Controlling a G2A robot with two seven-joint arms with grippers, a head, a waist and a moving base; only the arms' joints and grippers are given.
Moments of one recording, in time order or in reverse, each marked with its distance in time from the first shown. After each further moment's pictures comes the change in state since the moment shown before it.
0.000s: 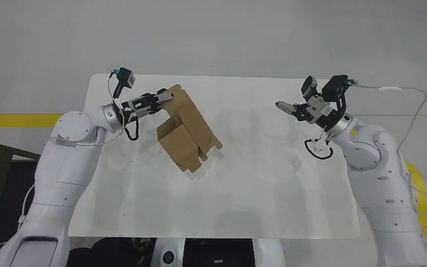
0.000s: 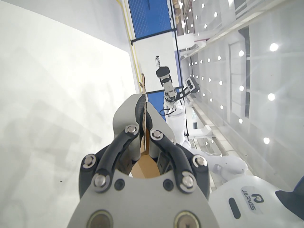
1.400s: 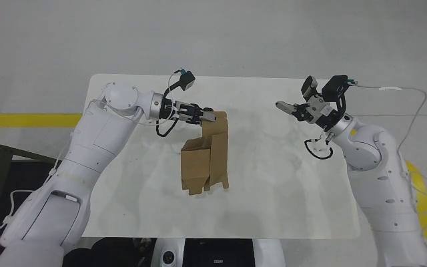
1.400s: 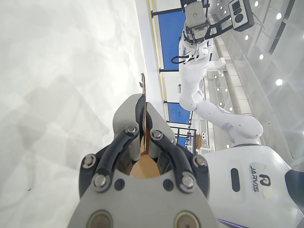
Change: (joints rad) left arm -0.359 -0.127 0.398 0.242 -0.006 0.031 -0.298; right arm 0.000 0.000 0.000 0.000 0.000 0.000 0.000
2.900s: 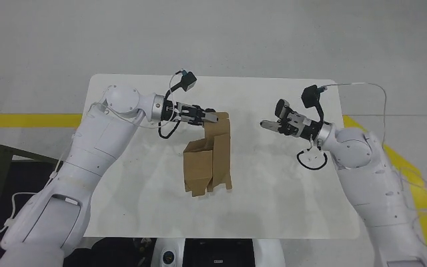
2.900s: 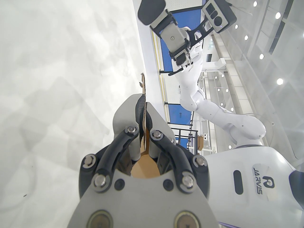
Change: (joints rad) left arm 0.030 0.003 -0.019 -0.044 0.001 -0.009 0.025; right arm 0.056 0.003 -0.137 0.108 0.516 -0.041 0.435
